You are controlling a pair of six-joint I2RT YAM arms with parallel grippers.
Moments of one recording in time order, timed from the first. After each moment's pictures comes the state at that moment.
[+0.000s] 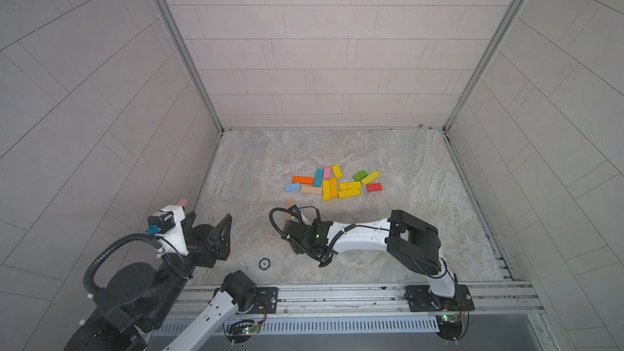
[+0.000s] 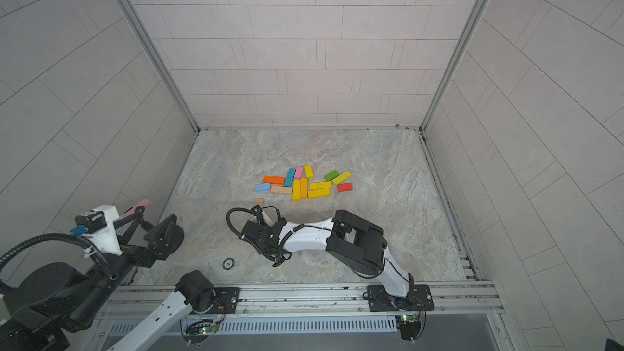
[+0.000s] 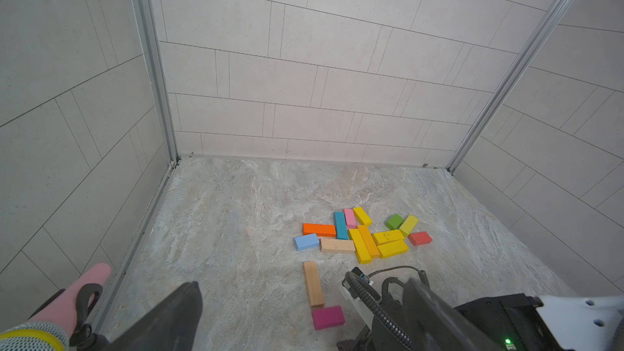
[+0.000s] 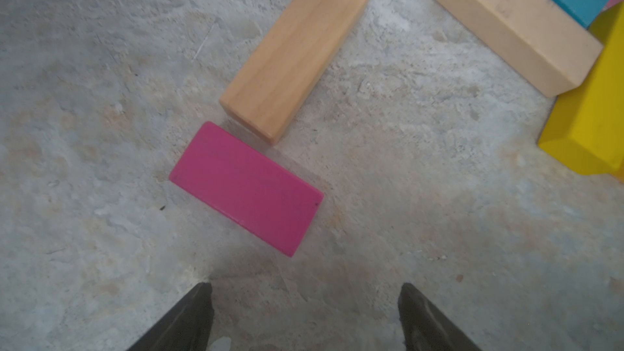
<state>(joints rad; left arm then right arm) -0.63 0.26 1.22 -1.14 -0.42 -0.25 1.21 2.08 1.39 -0.41 0.43 0.57</state>
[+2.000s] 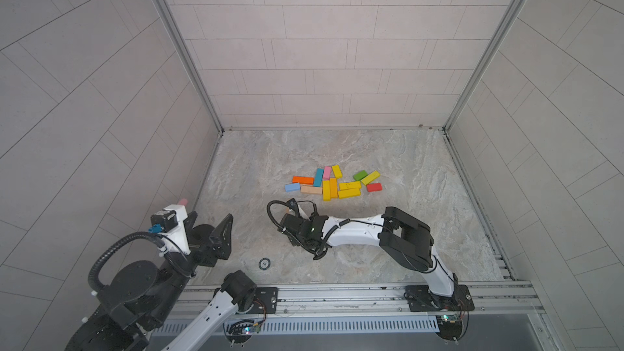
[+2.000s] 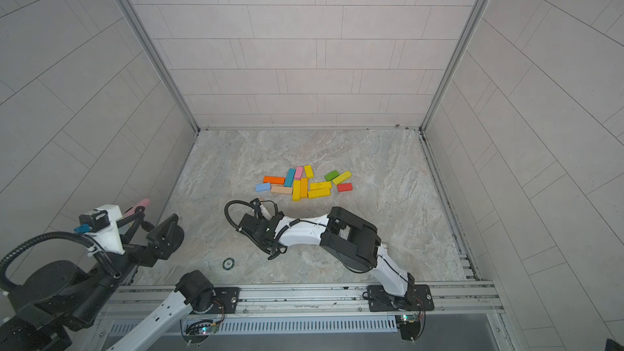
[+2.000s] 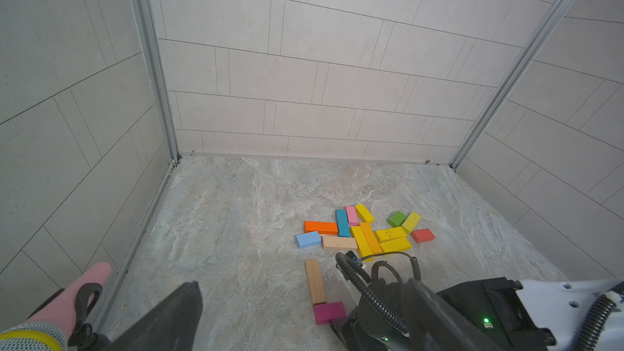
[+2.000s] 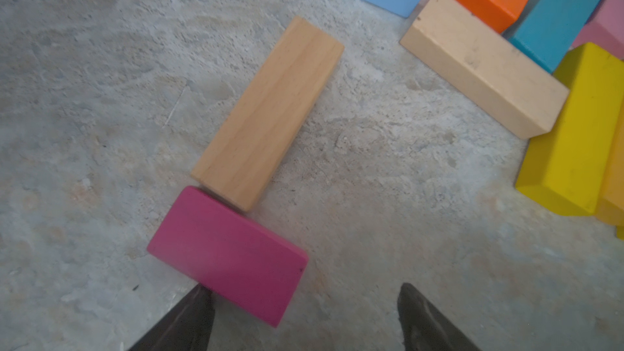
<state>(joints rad) -0.64 0.26 1.21 -1.14 -0.42 -0.25 1.17 2.14 1.48 -0.42 0.47 0.57</state>
